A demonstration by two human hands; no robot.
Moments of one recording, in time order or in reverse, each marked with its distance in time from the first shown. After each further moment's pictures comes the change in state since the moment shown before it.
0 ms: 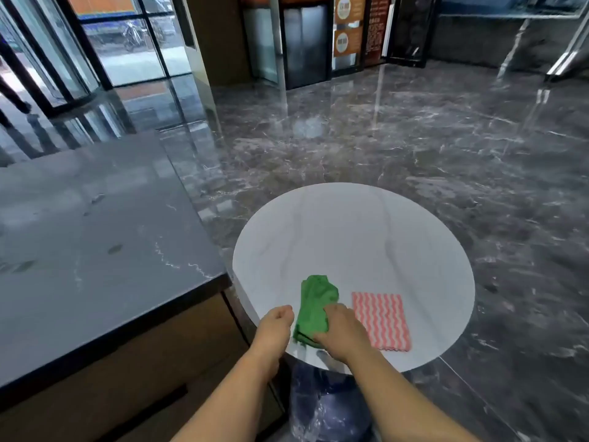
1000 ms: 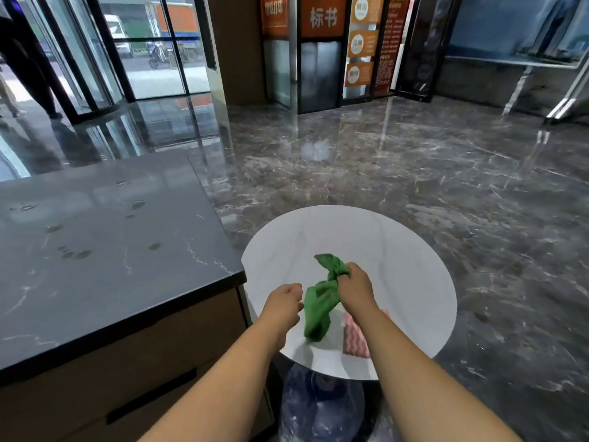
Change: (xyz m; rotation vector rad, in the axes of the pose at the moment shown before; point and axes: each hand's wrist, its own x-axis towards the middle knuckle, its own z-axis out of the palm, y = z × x) left_hand -0.067 0.080 0.005 -0.195 -0.021 0.022; right_hand -0.009 -0.030 -0.095 0.645 0.298 0.093
